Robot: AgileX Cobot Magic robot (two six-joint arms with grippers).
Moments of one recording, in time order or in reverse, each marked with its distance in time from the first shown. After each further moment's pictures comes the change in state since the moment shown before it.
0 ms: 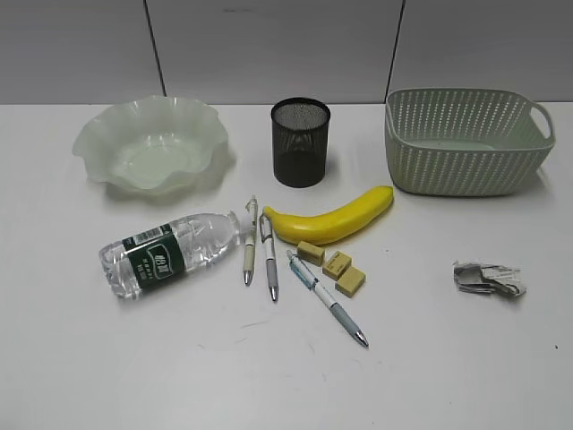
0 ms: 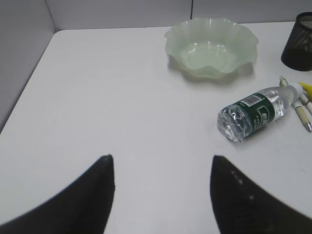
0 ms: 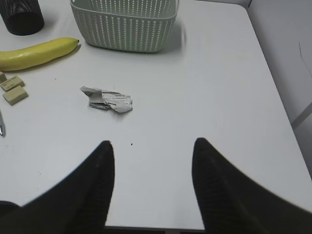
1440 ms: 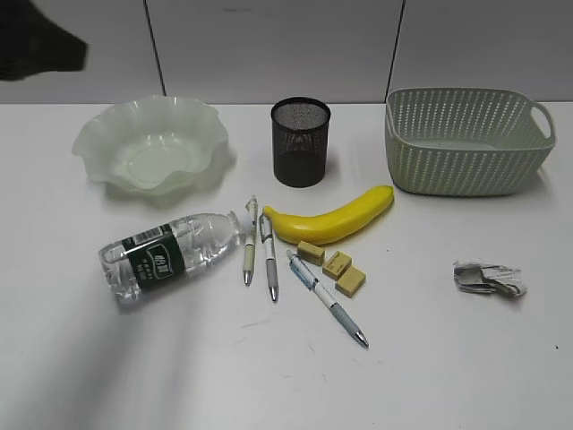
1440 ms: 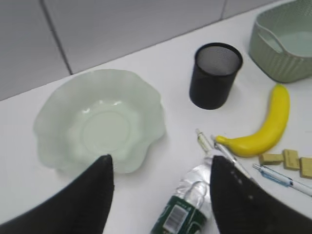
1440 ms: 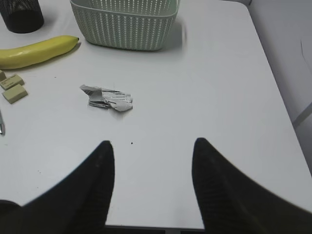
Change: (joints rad) left arm -0.280 1.204 -0.464 -0.284 -0.541 0.371; right arm 0.000 0.007 0.001 0.000 0.000 0.000
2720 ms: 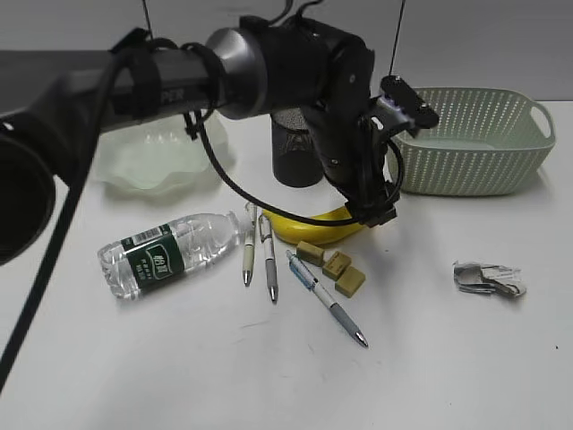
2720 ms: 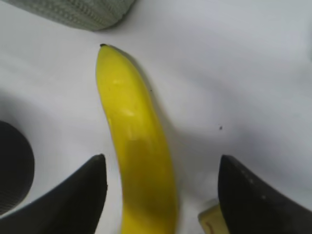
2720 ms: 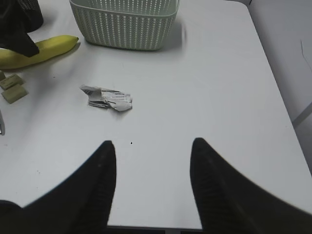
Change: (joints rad) left arm -0.507 1.178 -1.049 0.273 0.375 -0.002; right arm 0.000 0.000 0.000 0.000 0.000 0.000
